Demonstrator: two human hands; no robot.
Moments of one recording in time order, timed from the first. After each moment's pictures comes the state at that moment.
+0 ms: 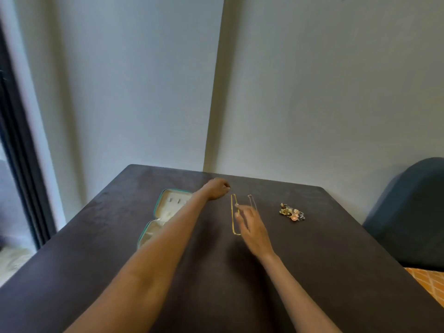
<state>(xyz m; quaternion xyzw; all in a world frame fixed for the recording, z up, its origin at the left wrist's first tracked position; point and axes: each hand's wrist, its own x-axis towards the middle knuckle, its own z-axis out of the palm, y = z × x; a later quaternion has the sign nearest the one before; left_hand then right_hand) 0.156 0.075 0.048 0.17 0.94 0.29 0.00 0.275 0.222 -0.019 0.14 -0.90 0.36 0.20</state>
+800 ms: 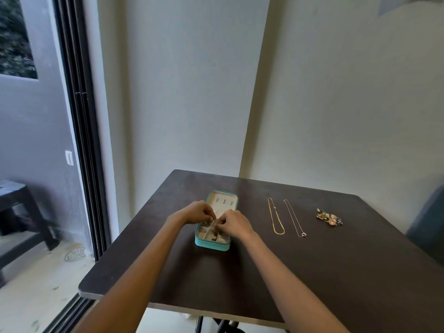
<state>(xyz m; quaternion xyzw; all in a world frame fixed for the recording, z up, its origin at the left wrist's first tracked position) 0.255 -0.104 0.015 0.18 0.95 0.25 0.05 0.278 0.056 0.006 0.13 -0.97 0.20 -0.01</state>
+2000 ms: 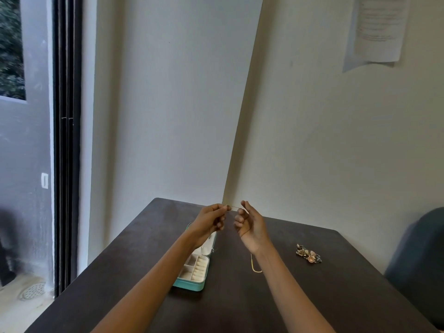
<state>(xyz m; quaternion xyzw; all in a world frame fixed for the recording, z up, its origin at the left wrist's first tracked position) 0.272 -0.010 0.081 0.15 0.60 0.79 0.02 0.281 0.129 0.095 0.07 -0.41 0.91 -0.04</state>
